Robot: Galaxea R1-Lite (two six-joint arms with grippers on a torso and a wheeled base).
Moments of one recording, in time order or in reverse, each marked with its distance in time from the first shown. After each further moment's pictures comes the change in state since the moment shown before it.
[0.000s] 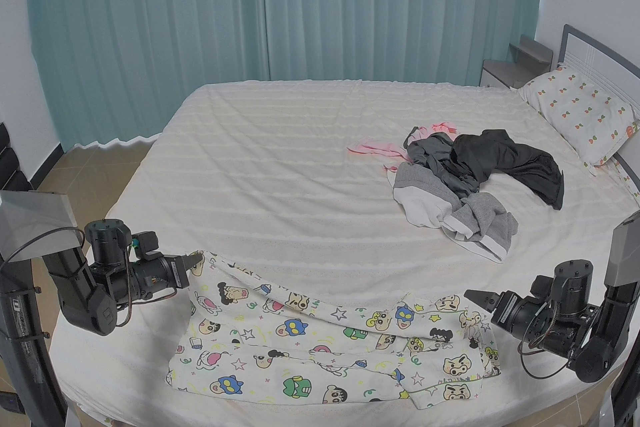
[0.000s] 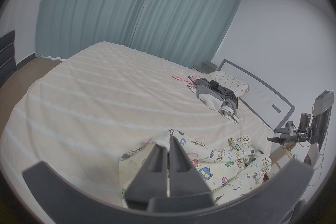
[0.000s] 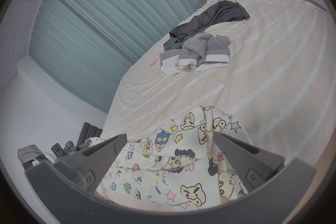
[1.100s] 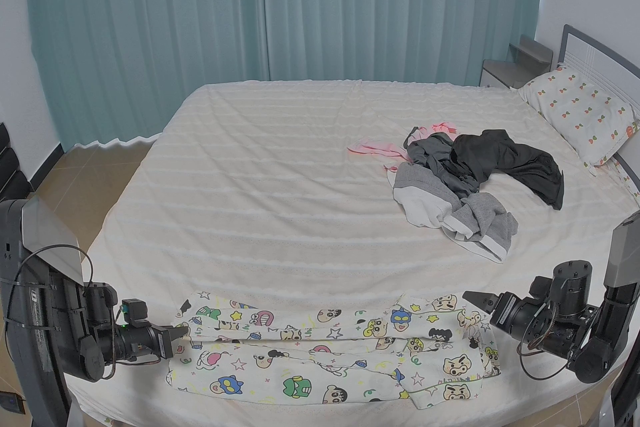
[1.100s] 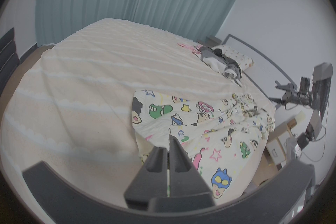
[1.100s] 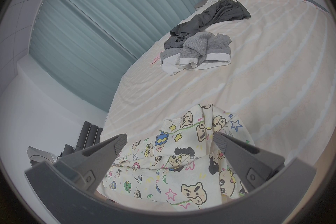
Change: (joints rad) left arm 0.117 0.199 0.357 -0.226 -0.079 0.281; right arm 0.009 0.000 0.000 0.006 0.000 0.001
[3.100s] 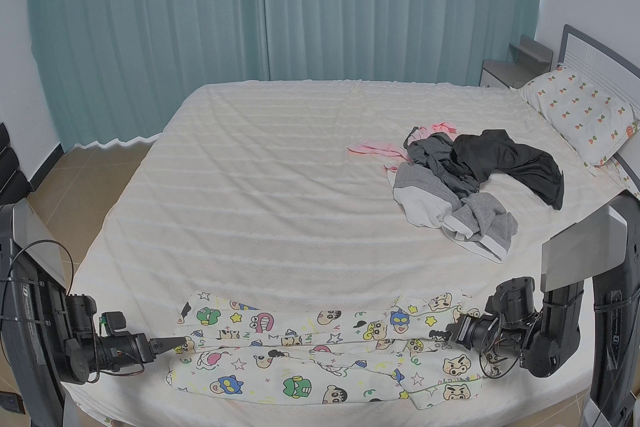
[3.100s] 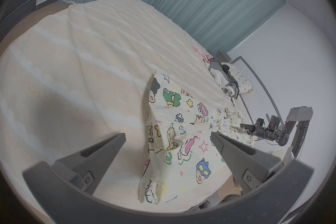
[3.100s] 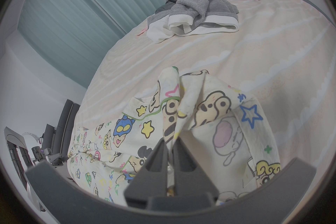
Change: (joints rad) left arm 0.168 0.034 0.070 0.000 -0.179 -0.222; right arm 0.022 0.362 -0.238 0.077 -0.004 -0.117
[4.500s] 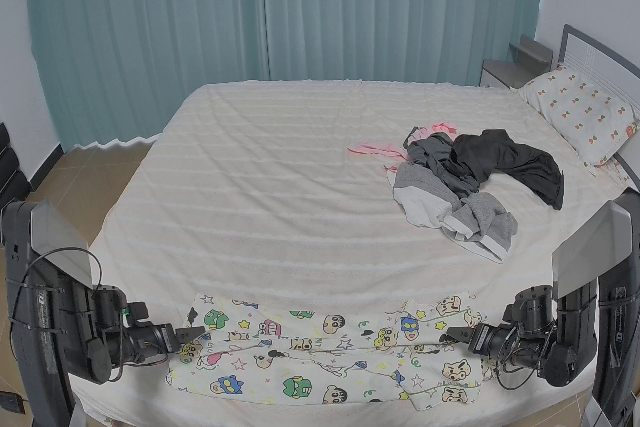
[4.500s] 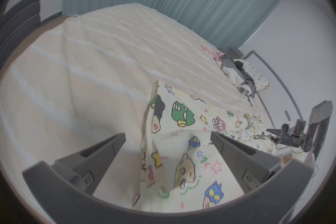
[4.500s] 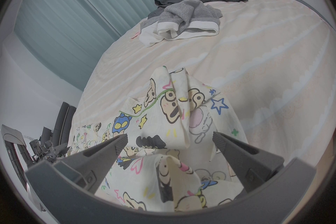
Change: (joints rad) left arm -0.261 -0.011 -0.111 0.000 0.362 -0.114; right arm -0.036 -0.024 0.180 -0.130 -0.018 -0.004
